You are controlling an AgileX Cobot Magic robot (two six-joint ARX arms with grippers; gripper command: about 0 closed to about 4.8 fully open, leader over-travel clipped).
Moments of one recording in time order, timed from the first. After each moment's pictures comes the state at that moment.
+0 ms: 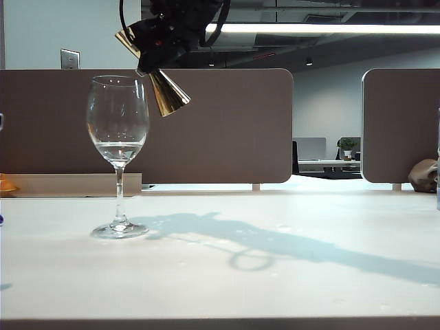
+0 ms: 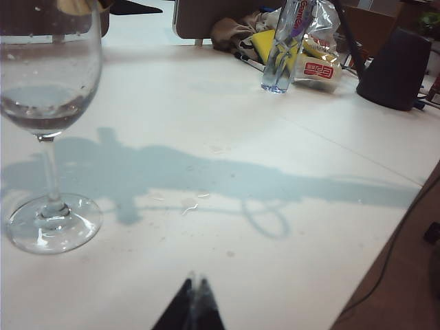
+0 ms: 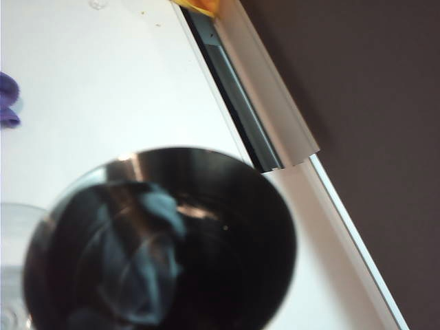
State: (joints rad) left arm -0.05 0.00 0.01 -0.14 0.79 -0.03; right arm 0.77 1.89 1.70 -0.22 -0.02 -0.65
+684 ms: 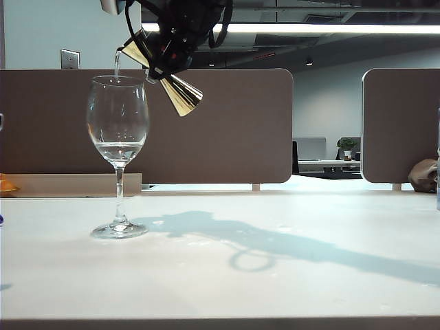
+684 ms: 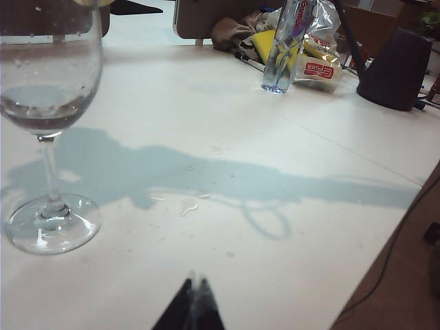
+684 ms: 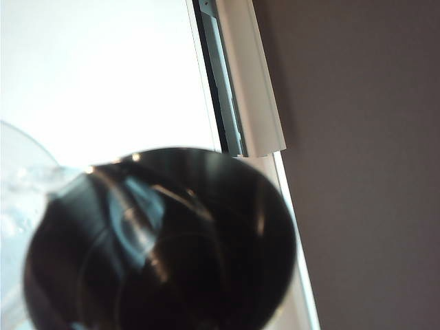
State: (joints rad) left arm -0.05 0.00 0.01 -0.14 0.79 -0.03; right arm 0.77 1.90 1.70 -0.23 0.05 -0.95
